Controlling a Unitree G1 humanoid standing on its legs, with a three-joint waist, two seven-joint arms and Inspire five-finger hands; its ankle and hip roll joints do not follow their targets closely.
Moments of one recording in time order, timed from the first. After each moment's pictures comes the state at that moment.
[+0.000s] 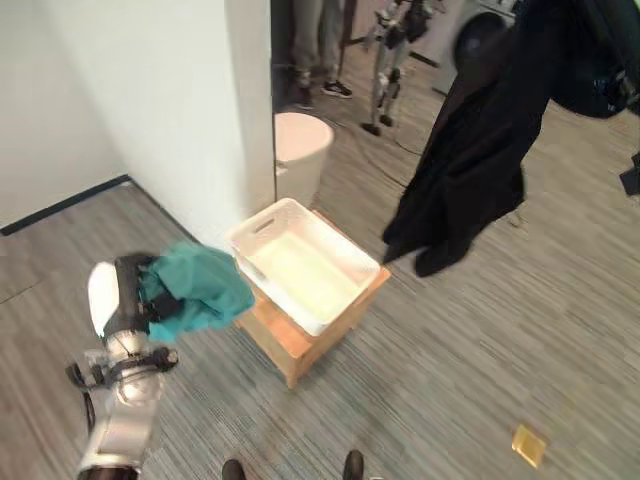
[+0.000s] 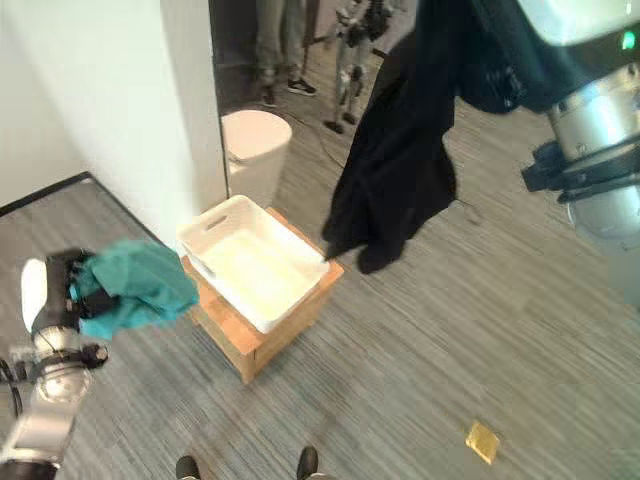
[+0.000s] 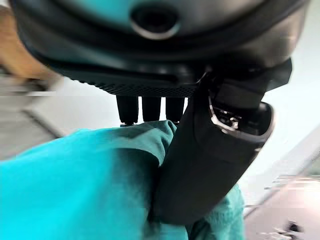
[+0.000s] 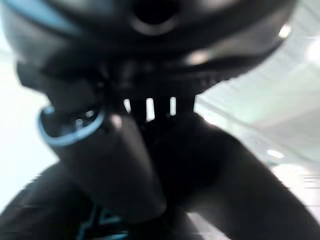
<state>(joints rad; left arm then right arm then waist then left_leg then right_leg) 0.11 0.46 0.11 0.07 0.22 0.00 0.44 -0.72 -1.42 0.15 -0.17 -0.25 -0.10 -0.26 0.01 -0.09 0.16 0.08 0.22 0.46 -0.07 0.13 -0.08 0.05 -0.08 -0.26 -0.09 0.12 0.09</state>
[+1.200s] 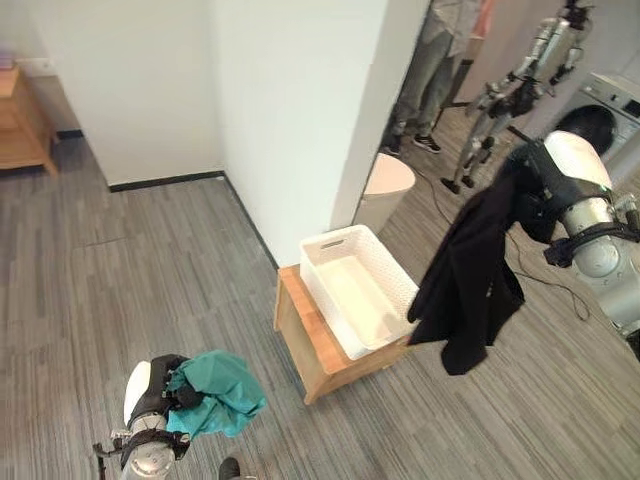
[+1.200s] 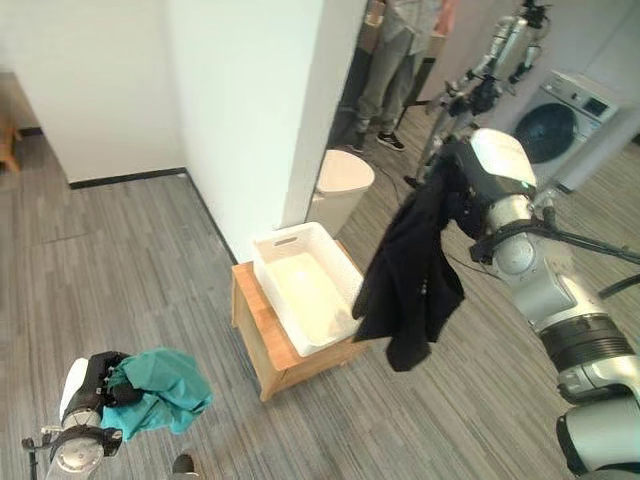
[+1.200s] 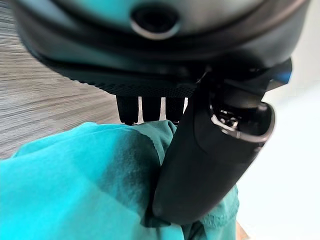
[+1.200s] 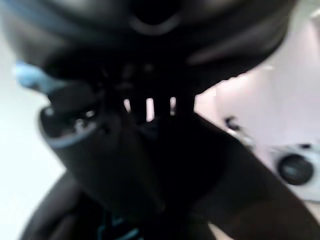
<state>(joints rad) 0.24 0.40 0.03 0.35 0.15 0.00 0.32 -0.68 -1.07 0.40 0.51 -0.14 0.00 -0.16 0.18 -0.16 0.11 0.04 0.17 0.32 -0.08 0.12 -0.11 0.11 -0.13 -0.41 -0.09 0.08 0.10</state>
